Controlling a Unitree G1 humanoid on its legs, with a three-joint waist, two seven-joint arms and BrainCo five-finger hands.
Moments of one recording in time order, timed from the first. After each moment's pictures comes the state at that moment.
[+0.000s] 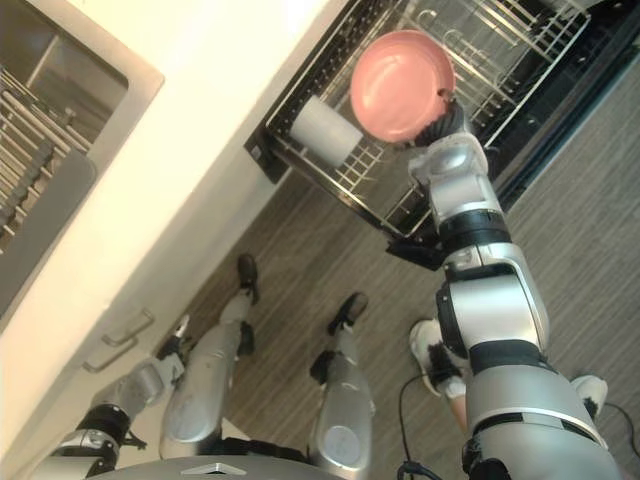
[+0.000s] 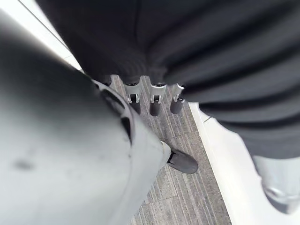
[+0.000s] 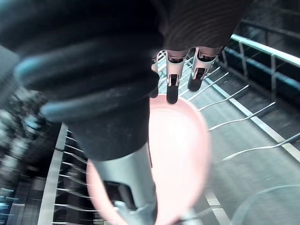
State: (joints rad) left arm -0.17 0.12 0.07 0.80 -0.69 0.41 0.02; right arm -1.08 -0.64 0.15 0.77 0.03 0.28 -0.13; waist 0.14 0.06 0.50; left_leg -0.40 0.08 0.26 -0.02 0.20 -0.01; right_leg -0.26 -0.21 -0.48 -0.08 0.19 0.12
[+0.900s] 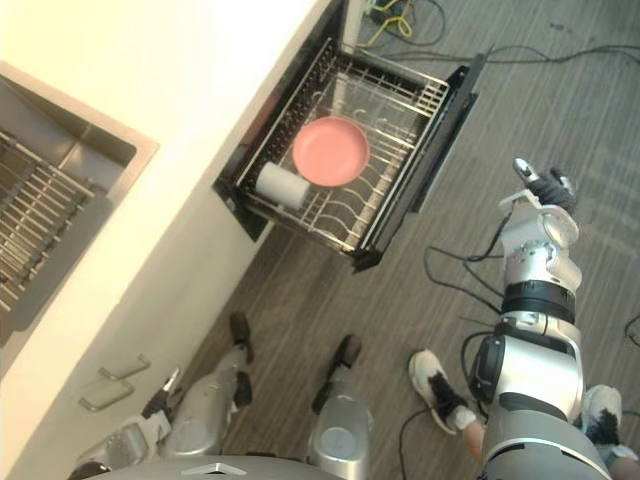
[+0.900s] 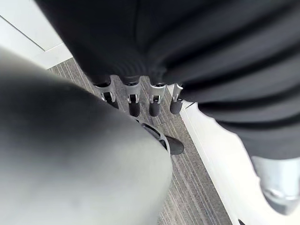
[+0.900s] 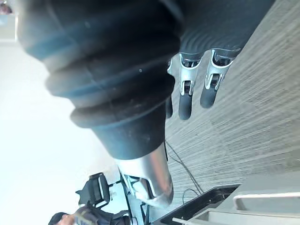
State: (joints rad) left arm 0.03 0.13 0.06 0.87 -0.60 0.30 -0.15; right arm -0.76 -0.72 -0.38 0.81 0.89 0.18 -0.36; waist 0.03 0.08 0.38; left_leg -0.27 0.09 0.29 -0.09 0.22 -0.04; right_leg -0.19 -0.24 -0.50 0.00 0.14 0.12
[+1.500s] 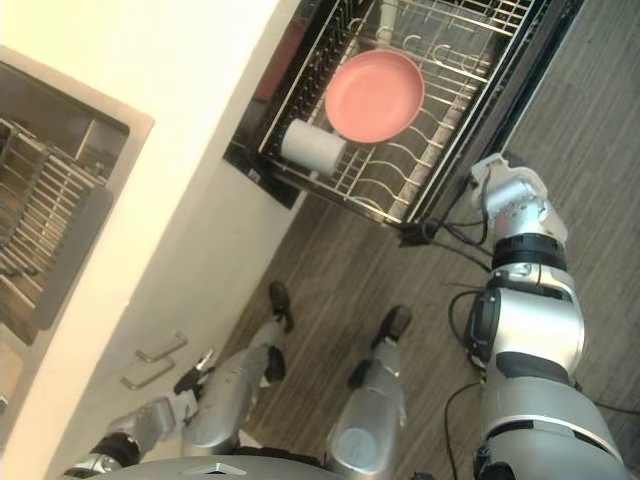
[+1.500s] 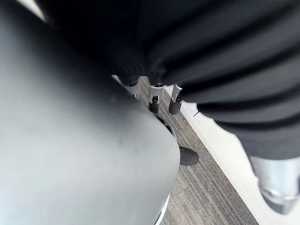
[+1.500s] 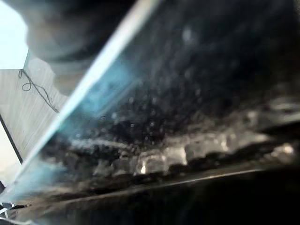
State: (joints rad) left arm -0.11 0.08 -0.12 0.91 -0.63 0.32 -0.12; right arm -1.06 -0.75 -0.20 1.05 0.87 0.30 -0.26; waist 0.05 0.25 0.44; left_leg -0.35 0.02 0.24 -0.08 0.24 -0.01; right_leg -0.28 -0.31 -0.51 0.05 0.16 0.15
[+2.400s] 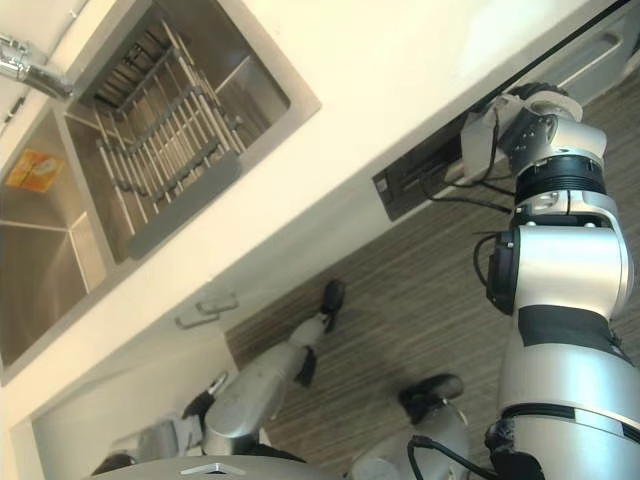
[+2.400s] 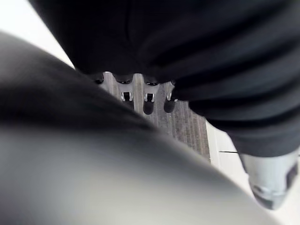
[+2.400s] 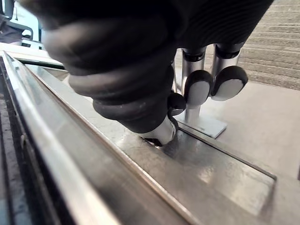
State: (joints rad) left arm 0.04 0.06 -0.13 0.90 -0.49 0.35 -0.32; right arm -1.39 -0.78 0.11 1.20 0.56 0.35 -0.30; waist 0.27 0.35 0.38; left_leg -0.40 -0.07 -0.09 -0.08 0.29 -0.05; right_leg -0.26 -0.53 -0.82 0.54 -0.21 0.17
